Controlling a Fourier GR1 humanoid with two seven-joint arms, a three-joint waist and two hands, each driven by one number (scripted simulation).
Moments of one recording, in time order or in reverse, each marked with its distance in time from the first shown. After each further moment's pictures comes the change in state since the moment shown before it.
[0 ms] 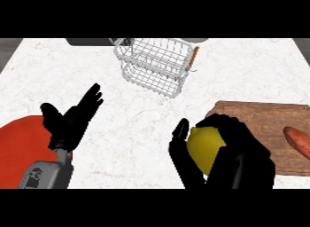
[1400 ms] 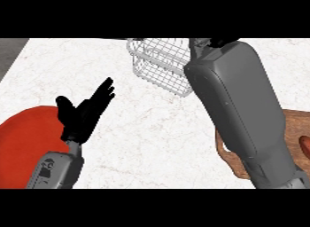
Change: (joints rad) left arm -0.075 -0.033 -0.031 0.042 -0.017 -0.017 -0.007; right arm -0.848 0.007 -0.644 0.789 -0.321 0.084 -0.080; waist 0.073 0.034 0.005
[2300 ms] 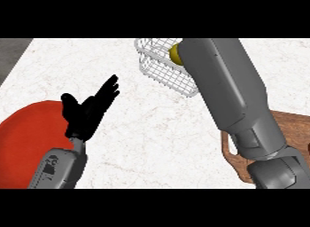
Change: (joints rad) left arm -0.030 -0.012 -0.013 0.003 -0.010 -0.008 0.003; right arm -0.152 0.005 -0.163 0.470 -0.253 -0.668 -0.283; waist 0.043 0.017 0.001
